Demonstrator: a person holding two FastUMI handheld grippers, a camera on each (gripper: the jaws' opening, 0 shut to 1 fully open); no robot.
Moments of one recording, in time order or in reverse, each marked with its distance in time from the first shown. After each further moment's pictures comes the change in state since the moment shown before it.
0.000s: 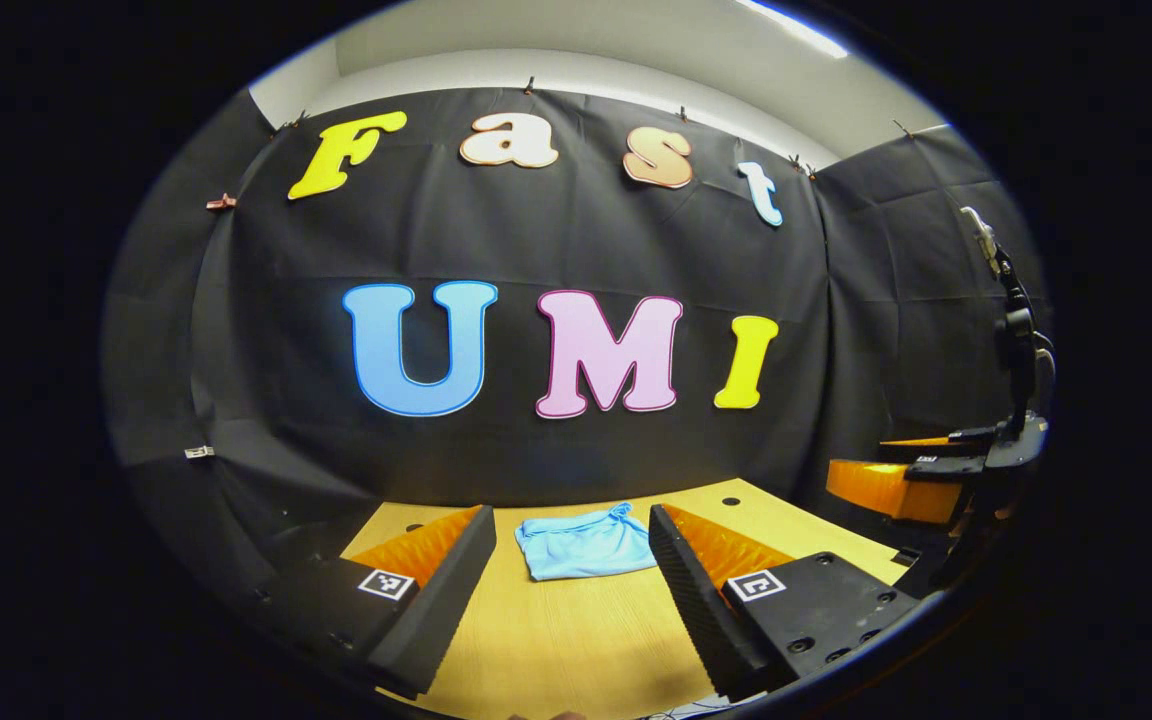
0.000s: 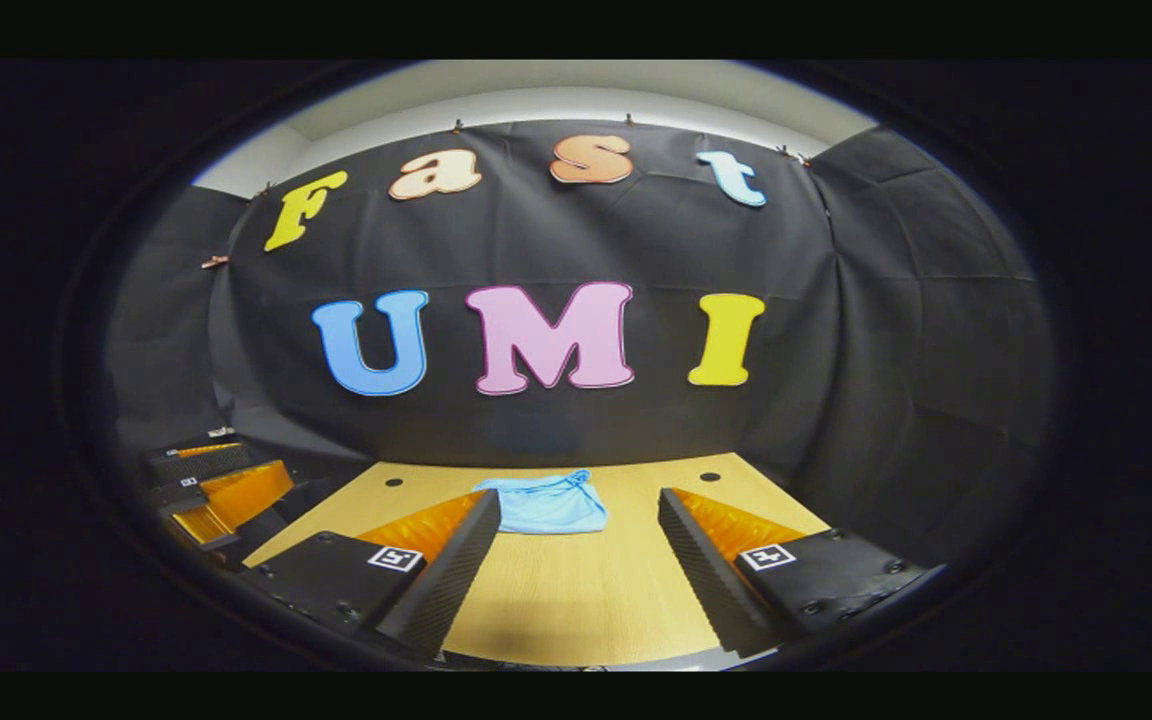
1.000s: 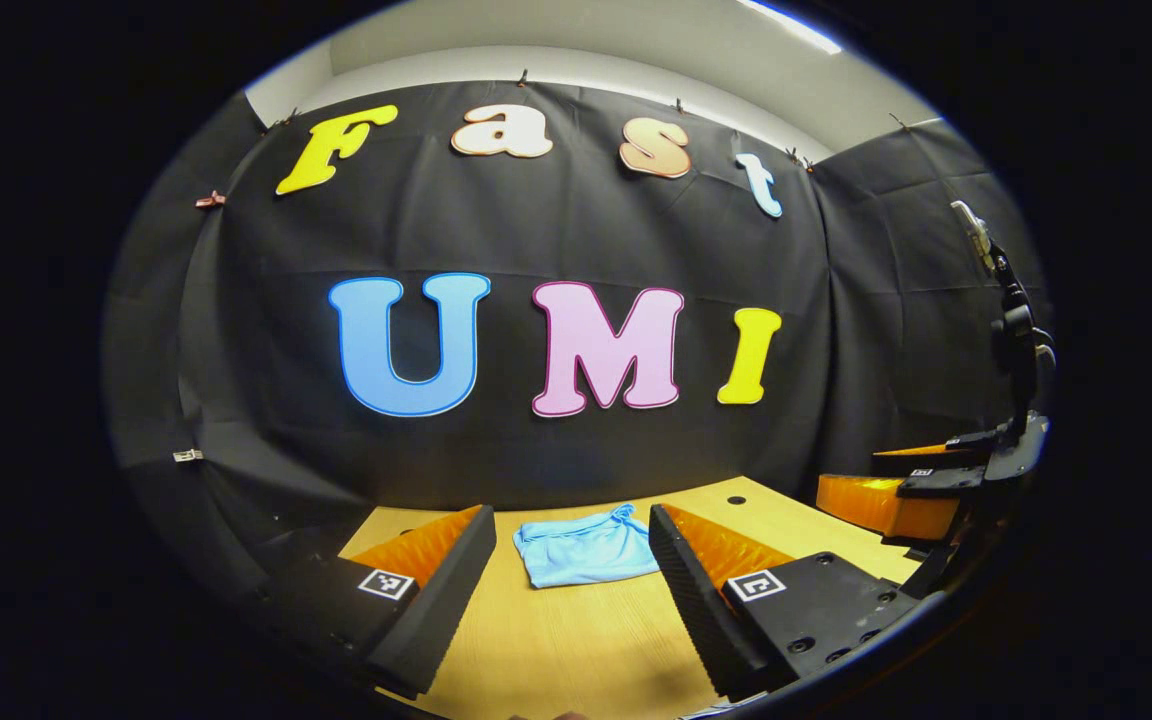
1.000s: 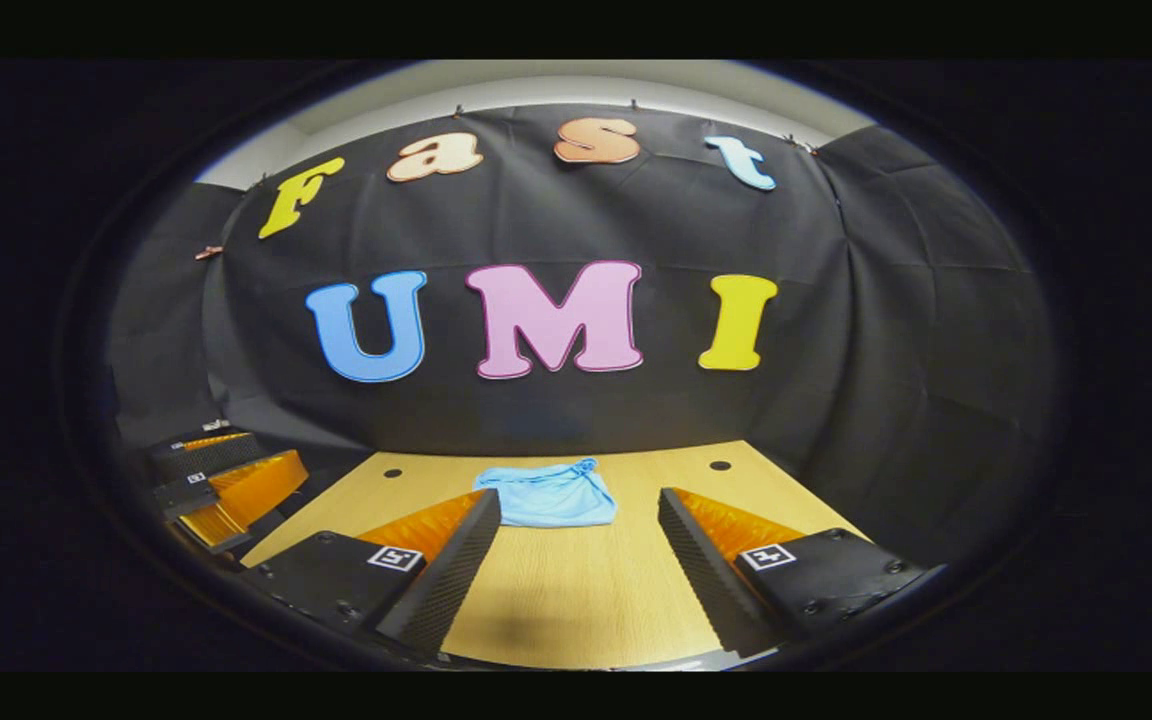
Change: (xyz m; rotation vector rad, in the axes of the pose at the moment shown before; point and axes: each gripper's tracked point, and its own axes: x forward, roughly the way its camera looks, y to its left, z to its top) left arm 0.033 0.001 -0.011 0.026 -0.002 -0.013; right arm 0.030 0.005 -0.016 0.006 0.051 -0.009
